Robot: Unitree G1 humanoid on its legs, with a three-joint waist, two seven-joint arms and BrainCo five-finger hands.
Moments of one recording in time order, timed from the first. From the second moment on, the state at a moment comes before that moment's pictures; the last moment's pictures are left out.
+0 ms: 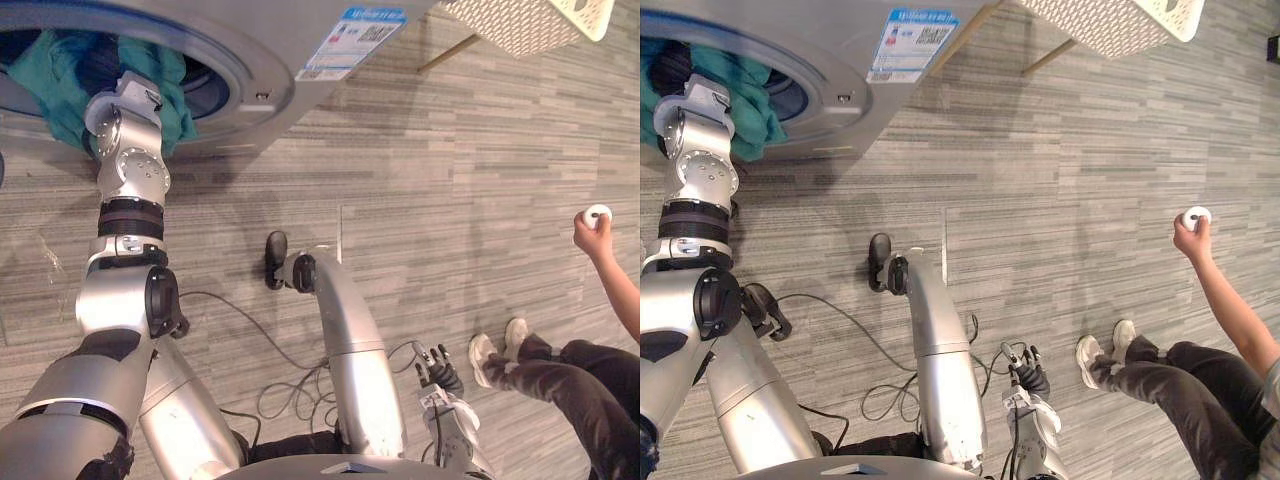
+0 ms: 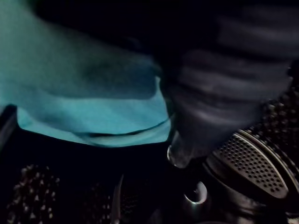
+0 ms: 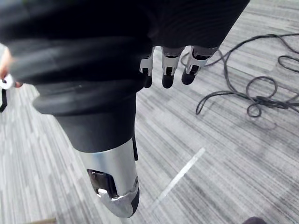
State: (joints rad) left arm -1.16 0.36 0.28 0.81 -0.78 -0.13 0.28; right arm 0.15 -0.07 -0.21 0.53 0.76 -0.12 -0.03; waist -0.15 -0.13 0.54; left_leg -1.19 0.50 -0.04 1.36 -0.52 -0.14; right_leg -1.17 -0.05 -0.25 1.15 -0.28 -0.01
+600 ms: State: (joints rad) left arm -1.48 0.60 0.18 0.83 -0.80 -0.11 0.30; right arm 0.15 -0.05 -0.38 0.56 0.87 -0.15 -0.05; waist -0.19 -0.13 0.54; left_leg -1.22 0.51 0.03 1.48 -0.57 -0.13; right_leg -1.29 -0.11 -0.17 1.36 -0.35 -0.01
